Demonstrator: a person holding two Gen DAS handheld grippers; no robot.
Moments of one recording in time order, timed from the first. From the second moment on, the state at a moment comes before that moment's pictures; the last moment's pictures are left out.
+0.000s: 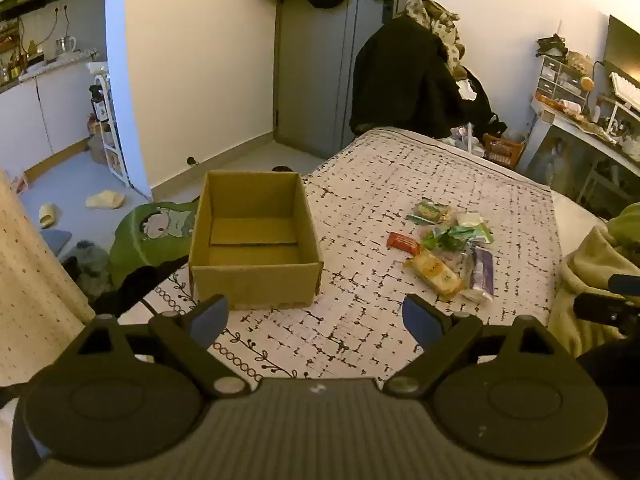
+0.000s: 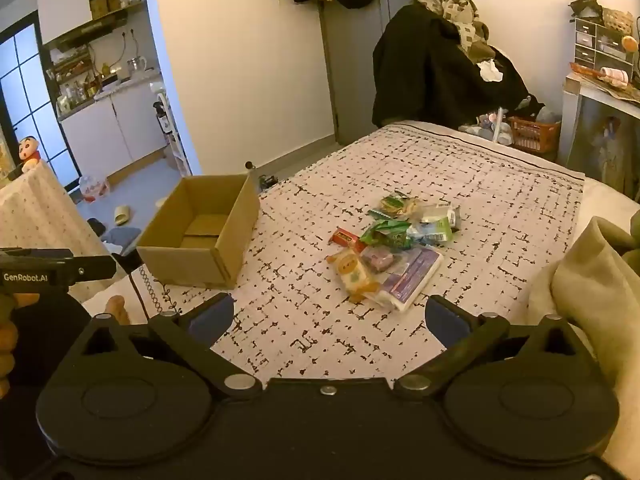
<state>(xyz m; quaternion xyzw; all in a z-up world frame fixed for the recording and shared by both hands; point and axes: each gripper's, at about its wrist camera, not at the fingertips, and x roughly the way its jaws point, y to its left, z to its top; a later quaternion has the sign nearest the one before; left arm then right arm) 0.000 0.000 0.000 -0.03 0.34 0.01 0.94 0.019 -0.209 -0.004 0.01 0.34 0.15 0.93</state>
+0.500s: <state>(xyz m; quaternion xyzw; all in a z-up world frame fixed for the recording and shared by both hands) -0.006 0.011 0.007 -0.05 0.32 0.03 0.95 0.018 -0.209 -0.007 0.01 0.34 0.15 0.93</state>
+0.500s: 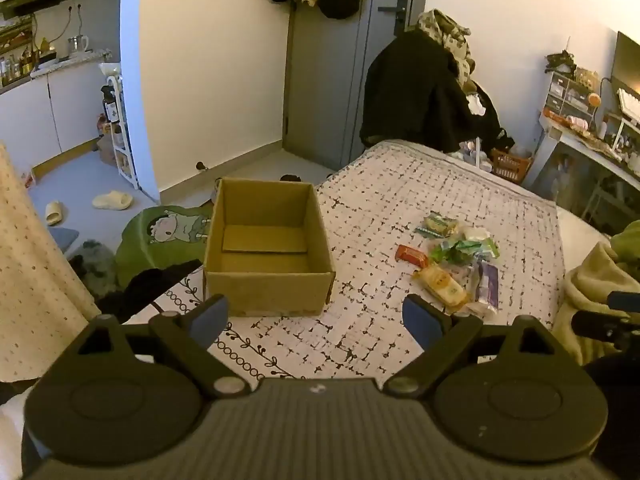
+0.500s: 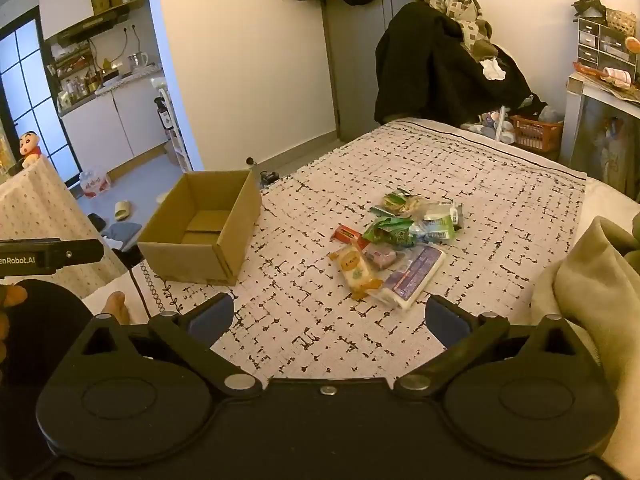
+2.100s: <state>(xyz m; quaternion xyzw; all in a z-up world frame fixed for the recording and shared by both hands) -0.011 0.004 0.009 -0.05 0.33 0.01 0.94 0.022 -0.210 -0.007 0.03 0.34 0.14 0.93</state>
